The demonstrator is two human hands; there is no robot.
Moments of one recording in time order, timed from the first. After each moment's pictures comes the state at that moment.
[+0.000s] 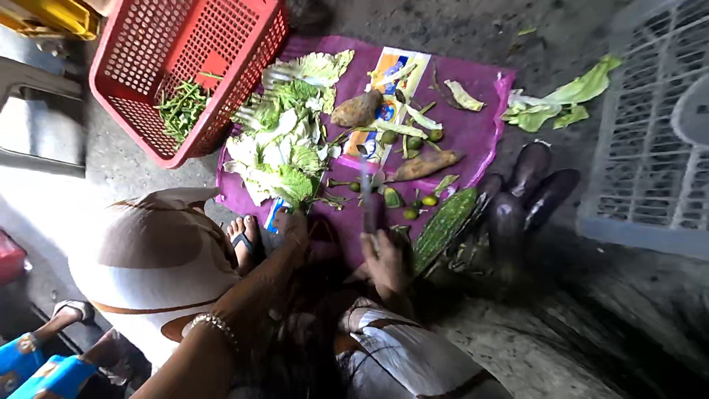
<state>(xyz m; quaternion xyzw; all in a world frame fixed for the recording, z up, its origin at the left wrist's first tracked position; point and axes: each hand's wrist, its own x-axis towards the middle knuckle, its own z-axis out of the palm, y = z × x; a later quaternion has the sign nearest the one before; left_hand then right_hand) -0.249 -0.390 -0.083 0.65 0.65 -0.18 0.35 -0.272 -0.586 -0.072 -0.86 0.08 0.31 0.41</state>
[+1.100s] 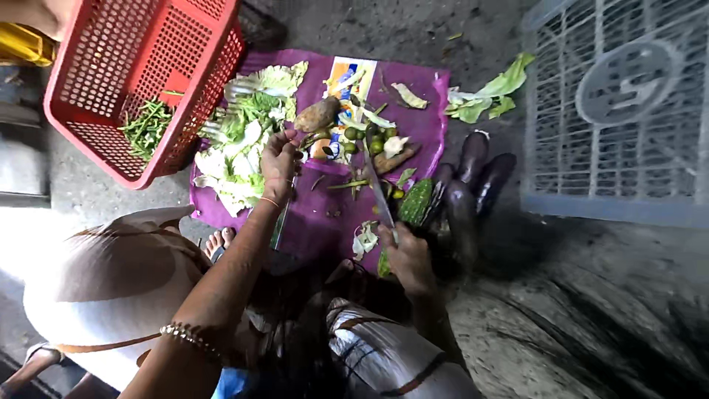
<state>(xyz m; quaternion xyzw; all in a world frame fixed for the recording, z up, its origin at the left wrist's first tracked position) -0.123 -0.394 -0.022 0.68 0.38 -0.05 0.63 -0.230 -0.652 -0.038 -0.90 0.11 0.33 0.27</state>
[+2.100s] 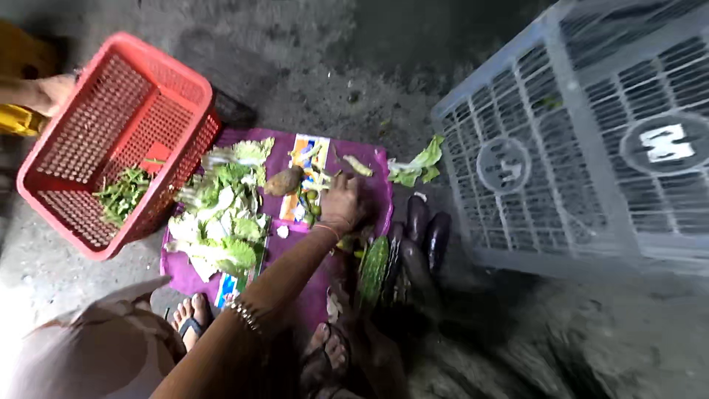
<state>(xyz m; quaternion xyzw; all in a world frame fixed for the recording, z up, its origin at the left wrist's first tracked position) -0.037 -0.537 -0.073 0.95 -0.03 -0.14 0.28 -0.292 -0.669 -0.029 -0.88 0.10 0.25 0.40</state>
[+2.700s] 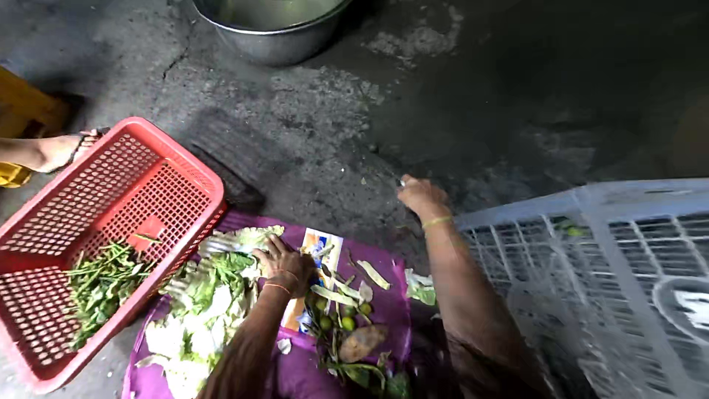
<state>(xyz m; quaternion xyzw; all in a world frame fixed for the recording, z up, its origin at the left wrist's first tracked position) 0.076 -0.408 -0.080 0.88 0.14 -0.45 0.05 0.260 -0.654 -0.082 -0.96 0.09 0.26 0.11</state>
